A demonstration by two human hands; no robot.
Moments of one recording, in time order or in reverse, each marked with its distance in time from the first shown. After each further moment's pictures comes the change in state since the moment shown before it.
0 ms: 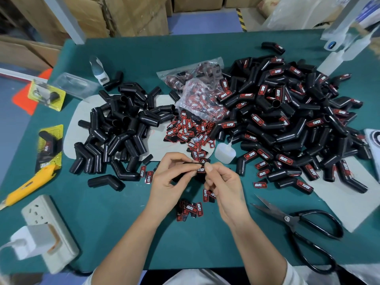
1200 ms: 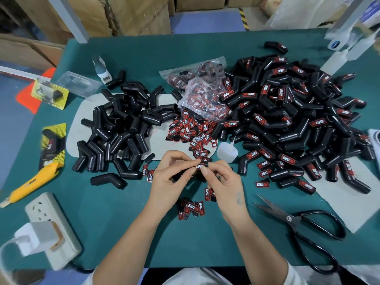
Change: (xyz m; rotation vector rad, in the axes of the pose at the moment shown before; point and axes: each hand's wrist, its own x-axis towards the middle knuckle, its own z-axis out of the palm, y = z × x) left_hand 0.001 -0.001 -0.005 -0.004 -0.003 -0.051; right_hand -0.001 0.001 0.003 -0.226 -0.006 -0.156
